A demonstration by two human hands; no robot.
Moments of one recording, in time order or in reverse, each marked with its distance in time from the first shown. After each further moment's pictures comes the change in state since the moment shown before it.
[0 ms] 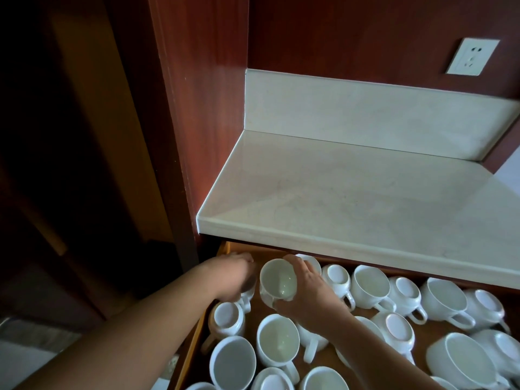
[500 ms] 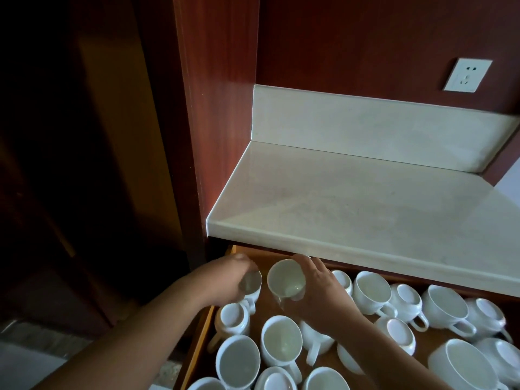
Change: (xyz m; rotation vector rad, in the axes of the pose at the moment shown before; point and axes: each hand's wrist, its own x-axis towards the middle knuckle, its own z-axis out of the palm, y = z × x) left_hand -0.046 0.000 -0.010 -0.376 0.195 -0.051; right_hand -0.015 -0.010 -0.019 -0.122 0.093 -0.054
